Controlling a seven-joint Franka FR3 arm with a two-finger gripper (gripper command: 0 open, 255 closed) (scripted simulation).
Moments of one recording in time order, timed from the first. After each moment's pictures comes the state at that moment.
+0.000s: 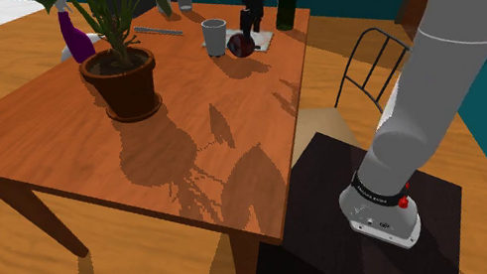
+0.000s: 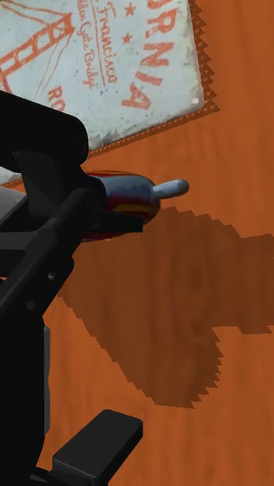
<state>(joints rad) -0.09 0.06 -0.29 -1.81 0.02 1.89 -0.58</state>
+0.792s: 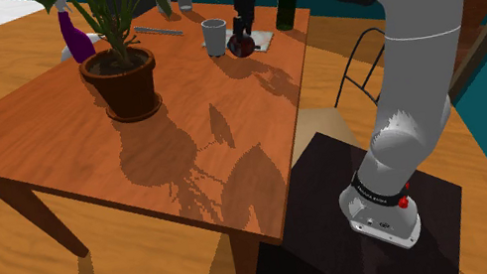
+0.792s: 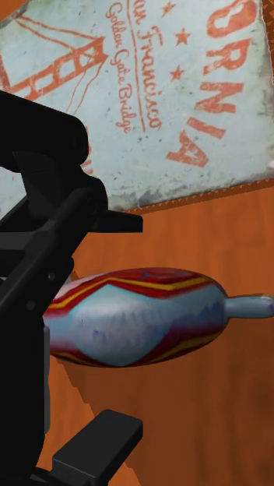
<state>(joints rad) -0.14 0.33 -0.30 -1.58 0.09 1.94 -0.67</state>
